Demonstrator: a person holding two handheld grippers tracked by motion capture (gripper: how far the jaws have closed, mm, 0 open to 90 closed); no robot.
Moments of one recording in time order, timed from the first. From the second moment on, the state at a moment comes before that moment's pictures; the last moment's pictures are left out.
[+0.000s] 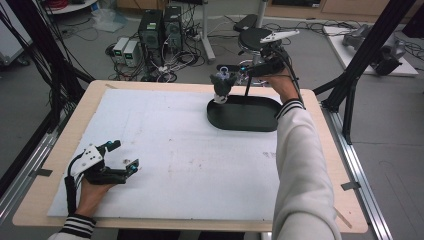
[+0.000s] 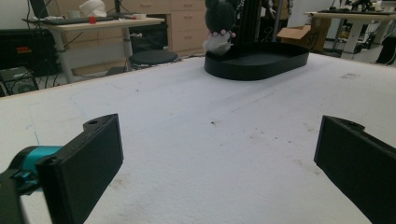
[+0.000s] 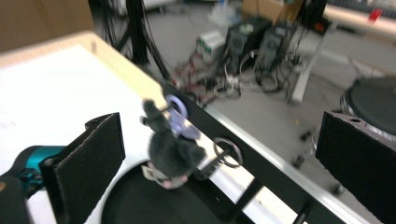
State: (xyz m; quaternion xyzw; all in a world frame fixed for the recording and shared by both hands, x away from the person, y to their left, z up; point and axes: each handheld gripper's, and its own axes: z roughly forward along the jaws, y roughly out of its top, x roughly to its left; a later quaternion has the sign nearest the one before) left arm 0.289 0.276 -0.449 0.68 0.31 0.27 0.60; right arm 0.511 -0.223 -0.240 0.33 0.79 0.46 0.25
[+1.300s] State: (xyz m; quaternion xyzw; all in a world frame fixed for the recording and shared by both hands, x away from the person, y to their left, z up) left arm 0.285 0.278 -0.450 0.68 0.30 0.28 0.61; right arm 0.280 -0.265 -0.410 0.32 0.67 0.59 0.32
